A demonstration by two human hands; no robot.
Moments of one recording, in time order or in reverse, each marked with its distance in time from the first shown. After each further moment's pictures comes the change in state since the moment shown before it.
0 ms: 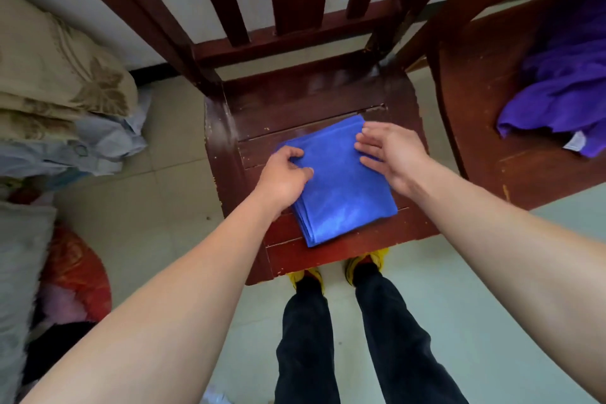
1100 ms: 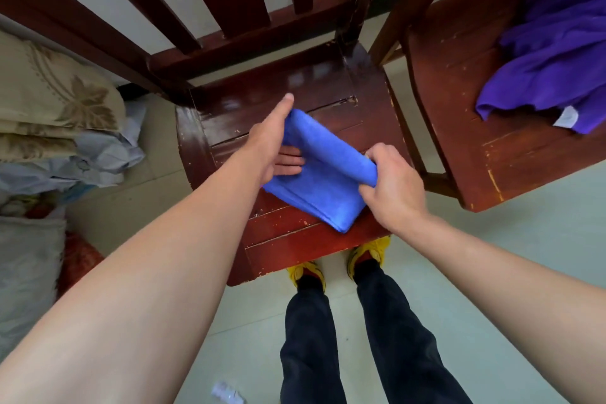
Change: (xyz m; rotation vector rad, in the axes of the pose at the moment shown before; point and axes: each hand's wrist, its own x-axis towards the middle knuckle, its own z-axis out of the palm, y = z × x) left_hand 0.021 0.066 0.025 -0.272 -0.068 -0.330; right_hand -0.024 0.056 -0.066 -1.052 0.190 -0.655
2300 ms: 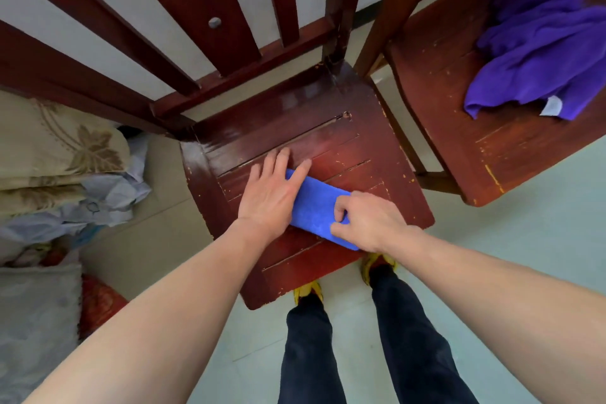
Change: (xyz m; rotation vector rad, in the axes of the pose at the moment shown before) left_hand -0.007 -0.049 -0.029 1.741 0.231 0.962; right_hand -0.010 -0.026 0.020 -0.143 -0.463 0.009
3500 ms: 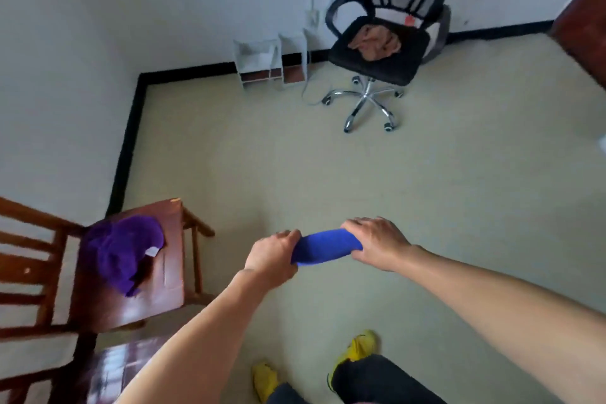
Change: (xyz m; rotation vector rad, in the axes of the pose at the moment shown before) left_hand -0.265 0.589 -0.215 0.338 -0.110 1.139; right_hand -0.686 0.236 0.097 0.412 0.794 0.775
